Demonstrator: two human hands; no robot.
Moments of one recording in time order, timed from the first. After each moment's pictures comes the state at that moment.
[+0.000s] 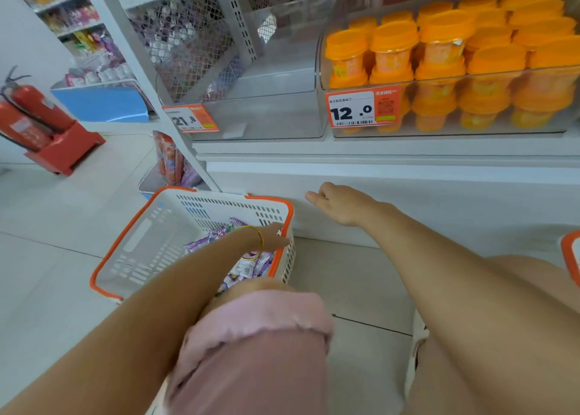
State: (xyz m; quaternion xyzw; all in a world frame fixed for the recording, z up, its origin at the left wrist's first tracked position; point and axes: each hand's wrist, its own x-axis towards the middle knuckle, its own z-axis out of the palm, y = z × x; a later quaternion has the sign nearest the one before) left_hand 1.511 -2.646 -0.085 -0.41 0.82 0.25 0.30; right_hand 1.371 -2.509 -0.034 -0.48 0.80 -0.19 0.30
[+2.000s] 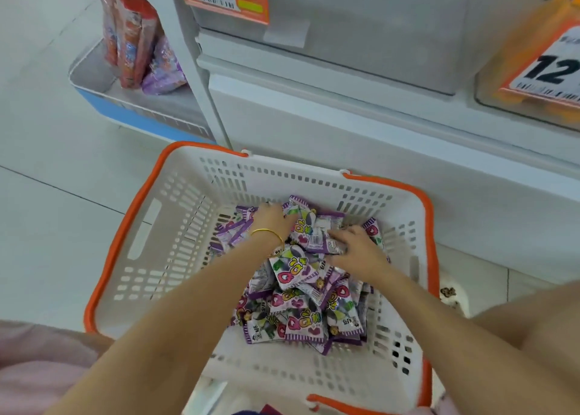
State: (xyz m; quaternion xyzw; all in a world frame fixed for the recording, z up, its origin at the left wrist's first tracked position) left_hand 1.541 -2.713 -0.222 -0.51 0.79 0.32 0.15; right_hand 1.428 -2.556 -0.206 -0.39 0.81 -0.12 0.41
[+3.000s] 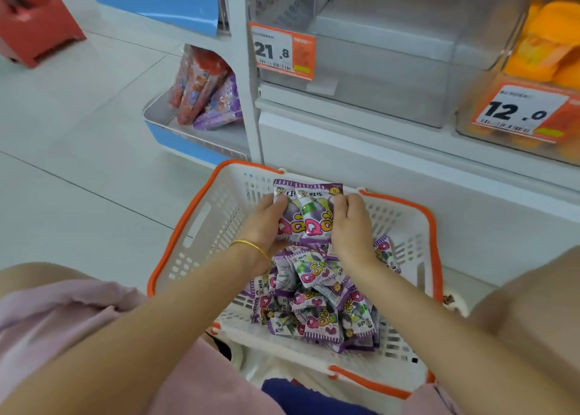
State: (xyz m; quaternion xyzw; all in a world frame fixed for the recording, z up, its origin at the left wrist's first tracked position) left_hand 1.626 -2.670 -0.065 -0.50 0.44 0.72 -0.18; right_hand 1.520 -2.596 -0.078 -0.28 0.80 -0.49 0.21
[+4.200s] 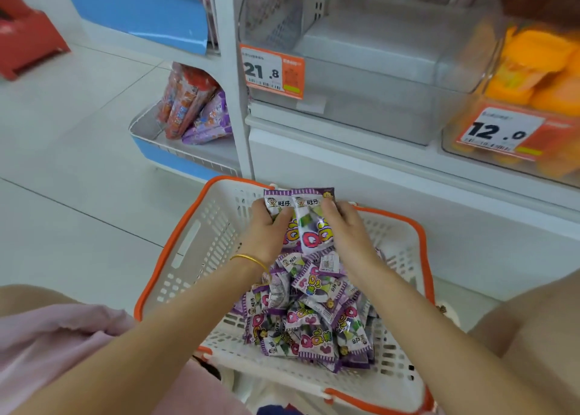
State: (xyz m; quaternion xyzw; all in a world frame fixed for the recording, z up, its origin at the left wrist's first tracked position) left_hand 1.614 -2.680 -0.061 -0.48 0.66 0.55 -0.19; right_hand 1.506 -2.601 -0.060 -0.18 0.71 -0.55 0.39
